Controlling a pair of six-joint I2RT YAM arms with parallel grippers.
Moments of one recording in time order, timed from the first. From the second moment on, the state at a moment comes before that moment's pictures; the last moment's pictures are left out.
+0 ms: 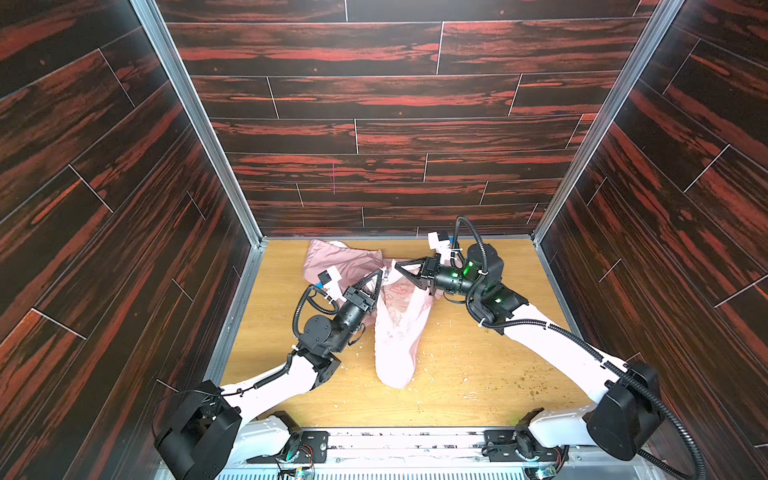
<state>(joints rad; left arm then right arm) -0.67 1.21 0.53 1.10 -0.03 -1.34 0.64 1.40 1.15 0.20 -0.61 1.29</state>
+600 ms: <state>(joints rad) -0.66 1.22 0.53 1.11 -0.02 -1.34 0.65 1.43 1.19 0.20 -0.62 1.29</state>
